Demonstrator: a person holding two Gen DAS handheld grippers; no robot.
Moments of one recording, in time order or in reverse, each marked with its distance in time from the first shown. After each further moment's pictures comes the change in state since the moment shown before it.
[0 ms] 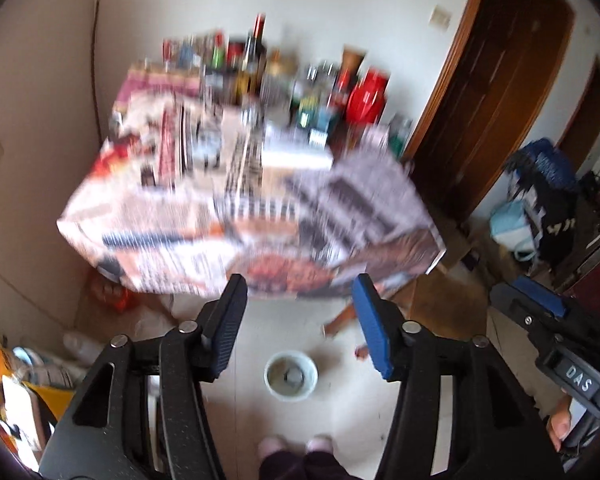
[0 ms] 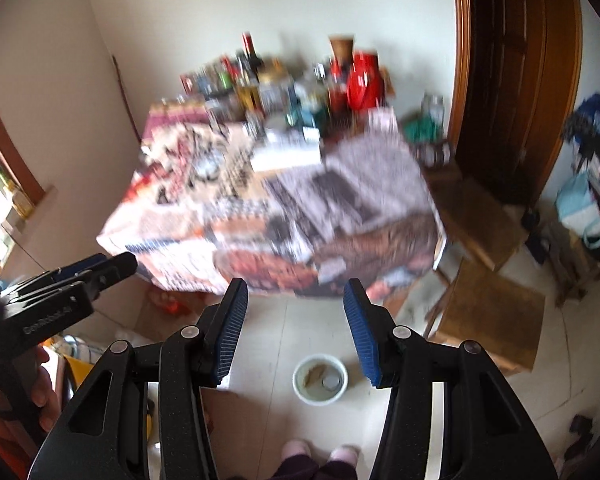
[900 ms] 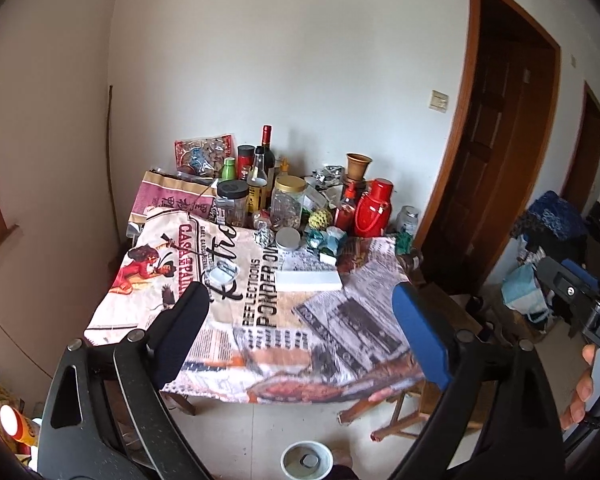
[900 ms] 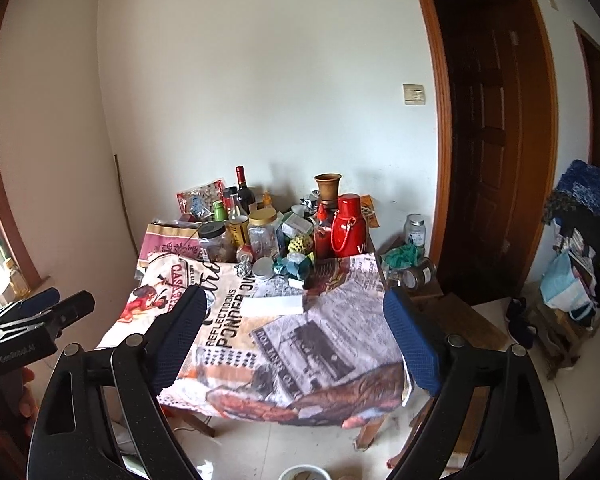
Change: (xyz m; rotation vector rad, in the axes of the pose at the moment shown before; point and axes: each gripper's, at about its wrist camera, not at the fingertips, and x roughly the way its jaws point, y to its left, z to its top) left arm -0.024 -0.006 0.109 0.014 -0.274 0.062; right arm -0.031 -0.018 0.109 -0.034 -0.362 -0.053
